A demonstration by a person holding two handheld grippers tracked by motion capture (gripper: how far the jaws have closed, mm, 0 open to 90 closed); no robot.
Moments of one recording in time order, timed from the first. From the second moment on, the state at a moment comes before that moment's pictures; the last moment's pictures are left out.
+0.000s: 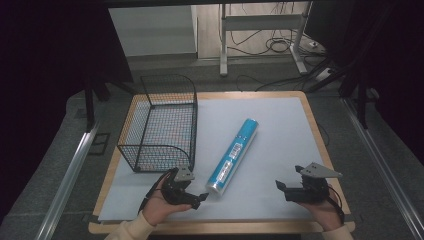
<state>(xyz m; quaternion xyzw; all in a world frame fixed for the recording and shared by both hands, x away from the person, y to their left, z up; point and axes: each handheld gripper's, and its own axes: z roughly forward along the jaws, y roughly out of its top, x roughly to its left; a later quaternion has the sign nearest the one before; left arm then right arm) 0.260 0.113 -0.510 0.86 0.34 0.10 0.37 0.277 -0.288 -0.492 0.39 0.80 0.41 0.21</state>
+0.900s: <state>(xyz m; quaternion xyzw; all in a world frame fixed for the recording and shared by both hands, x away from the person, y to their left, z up) 0.260 0.103 -0.504 0.86 0.35 0.10 0.36 0.280 -0.294 -0.492 0.38 0.79 0.42 0.22</state>
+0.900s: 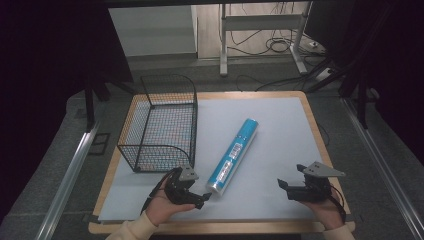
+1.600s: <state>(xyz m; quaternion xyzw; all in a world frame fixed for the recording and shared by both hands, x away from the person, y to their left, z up) 0.260 0.102 -0.482 0.85 0.37 0.11 0.36 0.279 -0.296 -0.492 0.38 0.79 0.42 0.22</state>
